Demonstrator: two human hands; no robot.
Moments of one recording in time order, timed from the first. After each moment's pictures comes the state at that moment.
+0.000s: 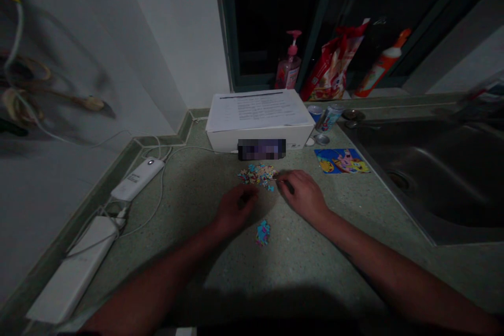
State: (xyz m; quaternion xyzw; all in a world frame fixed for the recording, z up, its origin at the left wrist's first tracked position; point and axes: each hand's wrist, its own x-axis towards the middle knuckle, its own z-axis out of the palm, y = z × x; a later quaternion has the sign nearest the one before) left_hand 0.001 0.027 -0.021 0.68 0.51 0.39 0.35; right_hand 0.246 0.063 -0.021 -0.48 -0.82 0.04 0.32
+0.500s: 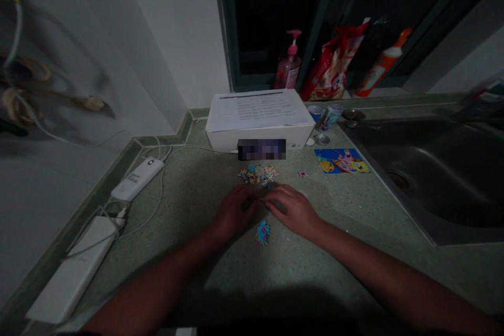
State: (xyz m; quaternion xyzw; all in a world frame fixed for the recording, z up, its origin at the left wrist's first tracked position) left_hand 0.001 0.028 -0.024 0.77 0.47 0.36 0.24; right_hand 0.221 0.035 -0.017 -0.34 -0.85 0.15 0.36
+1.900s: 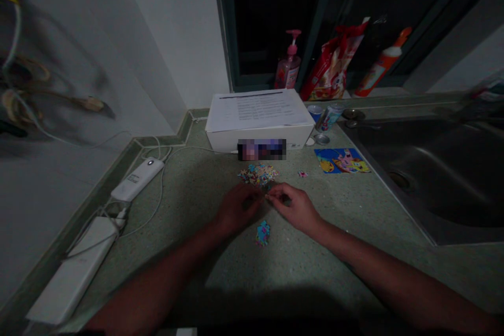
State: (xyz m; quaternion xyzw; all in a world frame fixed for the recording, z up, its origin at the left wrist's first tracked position) left_hand 0.002 0.034 -0.021 0.77 0.47 0.35 0.26; right_hand 0.222 0.038 -0.028 -0.45 -0.74 0.29 0.41
